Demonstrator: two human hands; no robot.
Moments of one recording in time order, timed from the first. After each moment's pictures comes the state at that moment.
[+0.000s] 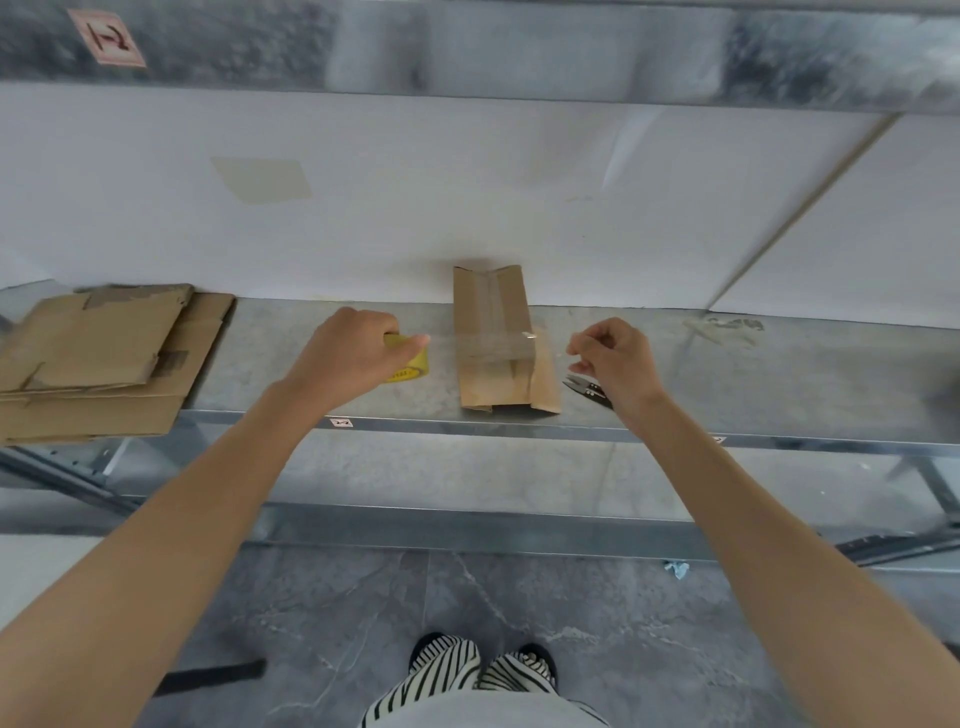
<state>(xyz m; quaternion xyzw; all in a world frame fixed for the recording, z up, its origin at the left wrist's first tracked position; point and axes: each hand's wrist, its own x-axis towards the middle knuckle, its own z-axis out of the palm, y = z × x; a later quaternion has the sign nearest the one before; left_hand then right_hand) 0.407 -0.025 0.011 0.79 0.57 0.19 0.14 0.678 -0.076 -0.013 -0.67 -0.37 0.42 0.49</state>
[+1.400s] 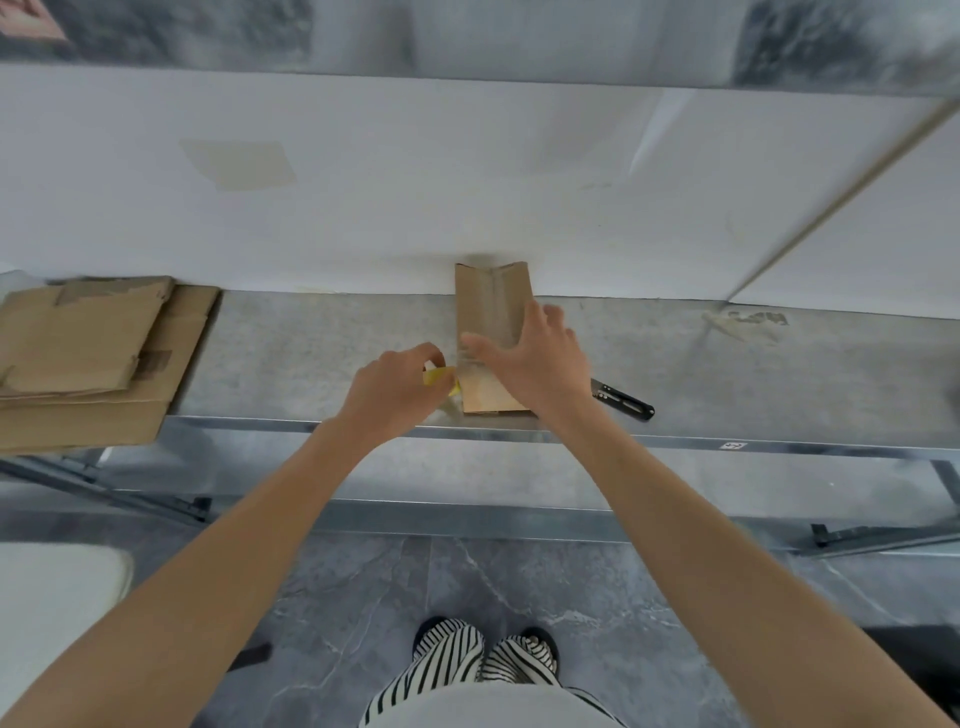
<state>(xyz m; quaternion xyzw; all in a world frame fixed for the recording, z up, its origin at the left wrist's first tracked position) 0.443 -0.020 -0.034 0.75 0.61 0.08 0.23 0.607 -0.037 -0.020 -0.76 -0.58 0.21 0.19</state>
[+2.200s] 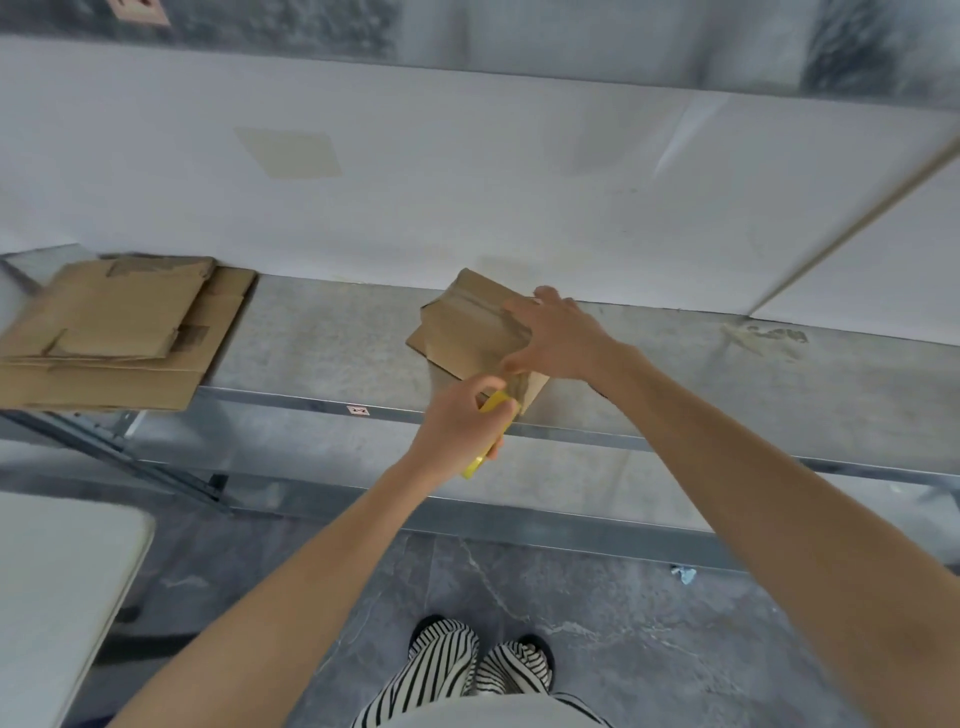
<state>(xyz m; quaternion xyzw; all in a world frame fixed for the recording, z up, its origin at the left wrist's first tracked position) 0.477 -0.085 -0.033 0.61 0.58 0.24 0.48 0.624 -0.018 0.007 -0.64 -0.74 0.22 0.00</state>
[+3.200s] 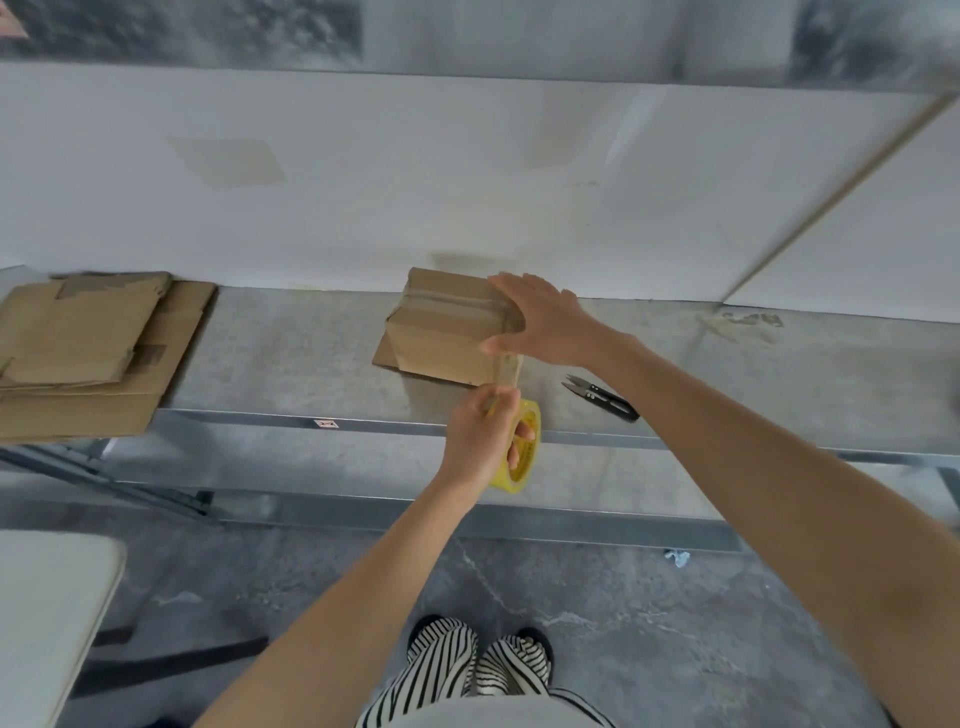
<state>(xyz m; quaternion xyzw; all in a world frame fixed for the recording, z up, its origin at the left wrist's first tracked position) 0.535 -0.086 -0.054 0.45 0.57 0.34 0.60 0.662 0.004 -0.009 -0.60 -0.76 0.24 0.07</state>
